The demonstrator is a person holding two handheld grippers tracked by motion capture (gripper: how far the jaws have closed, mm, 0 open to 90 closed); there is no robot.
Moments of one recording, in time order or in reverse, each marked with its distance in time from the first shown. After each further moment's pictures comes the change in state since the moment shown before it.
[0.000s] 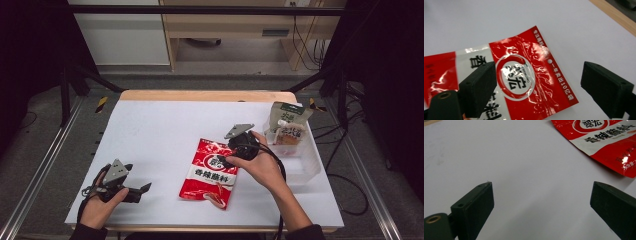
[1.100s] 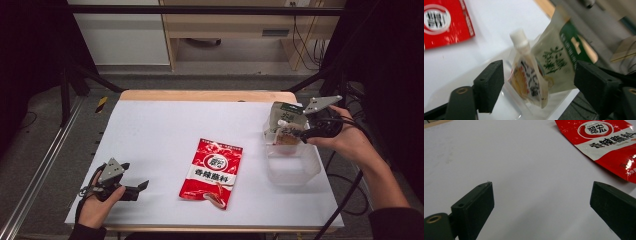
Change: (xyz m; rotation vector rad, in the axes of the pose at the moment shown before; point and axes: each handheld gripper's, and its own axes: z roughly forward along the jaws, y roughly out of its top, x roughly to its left) left arm 0.006 -0.001 -0.005 -0.027 0.021 -0.041; right arm -0.144 -0.050 -0.143 0.051 -0.180 -0.099
